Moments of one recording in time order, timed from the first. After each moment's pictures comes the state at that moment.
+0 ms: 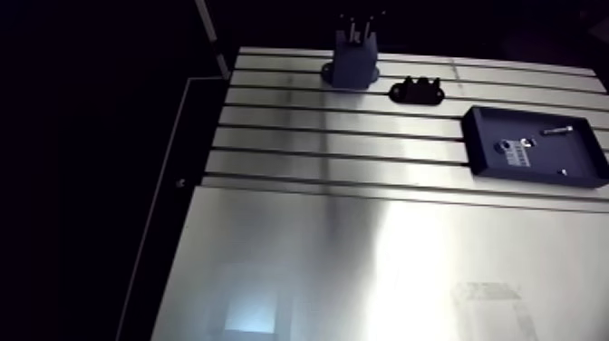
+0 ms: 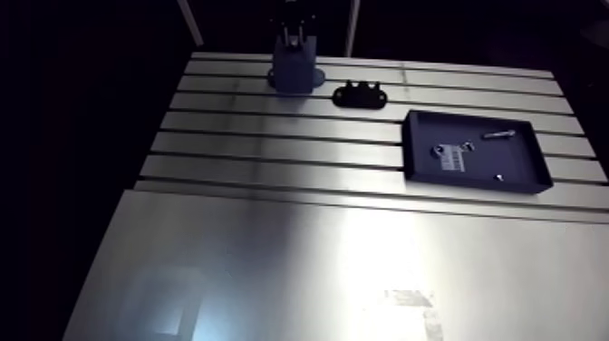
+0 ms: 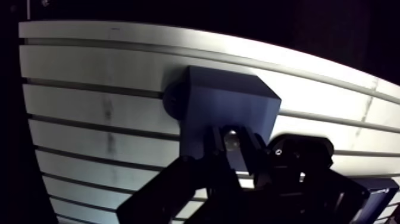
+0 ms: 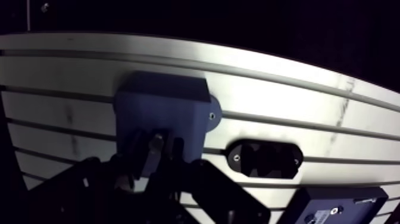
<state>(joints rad) 0.05 -0.95 1.40 -1.96 -1.60 -1.68</state>
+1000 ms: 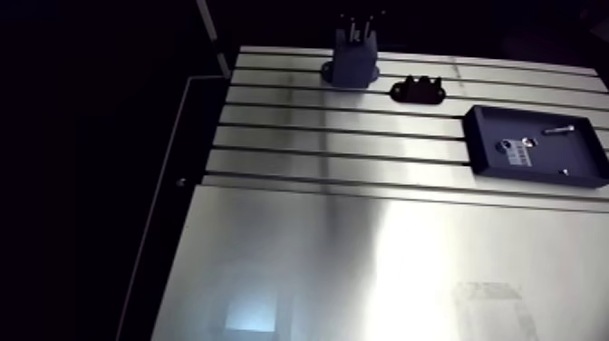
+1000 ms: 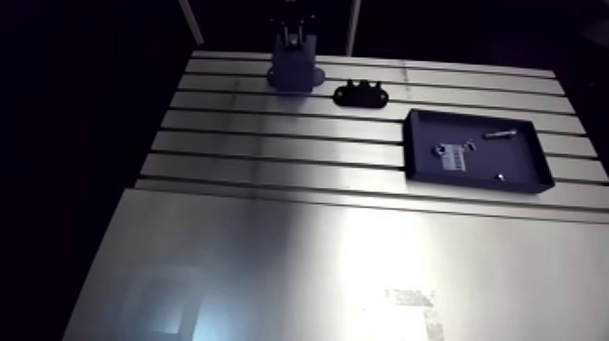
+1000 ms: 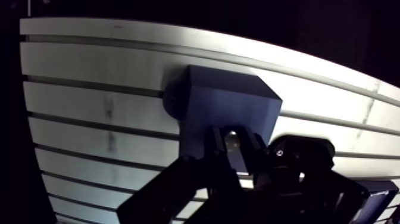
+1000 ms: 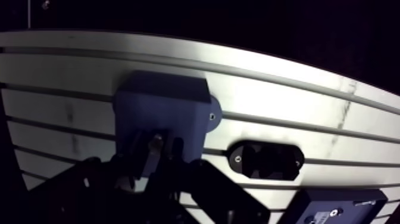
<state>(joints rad) 0.05 -0.95 1.40 -1.96 -1.60 -1.69</state>
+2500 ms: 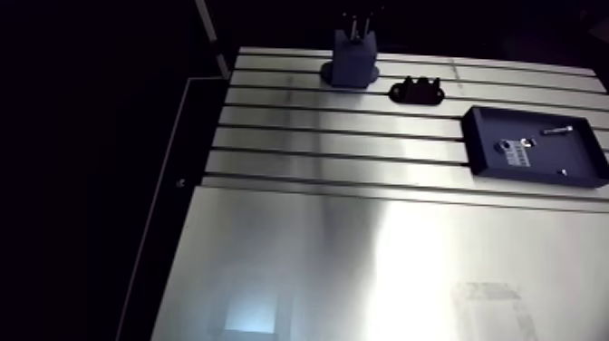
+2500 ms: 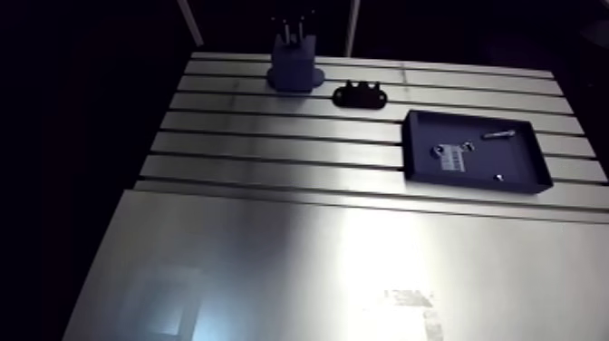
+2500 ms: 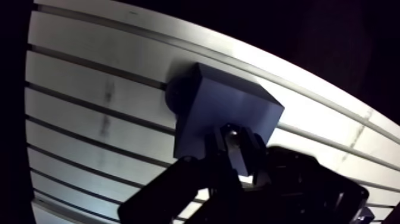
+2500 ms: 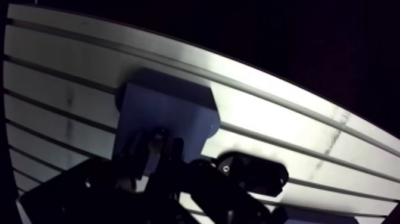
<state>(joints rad) 0.05 -0.95 1.39 -1.95 -1.60 -1.87</state>
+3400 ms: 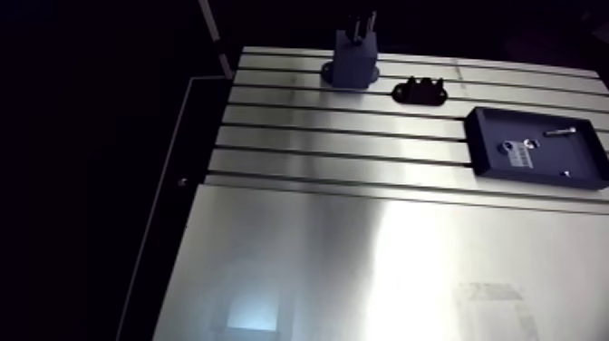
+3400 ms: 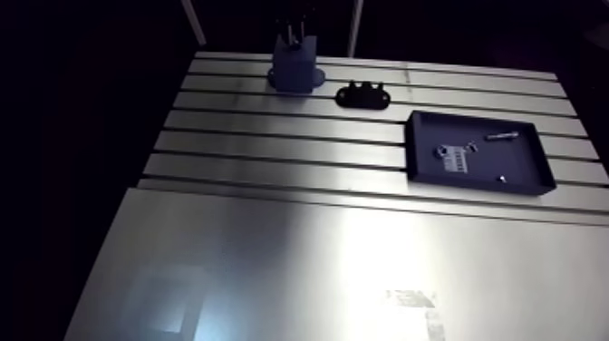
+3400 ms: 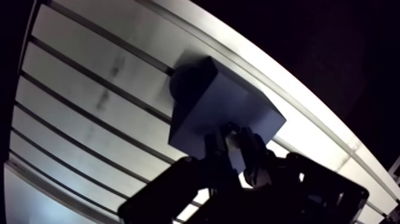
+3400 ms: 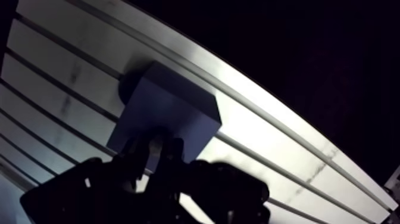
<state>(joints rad) 0.06 -0.95 1.39 -1.95 -1.60 -2.10</state>
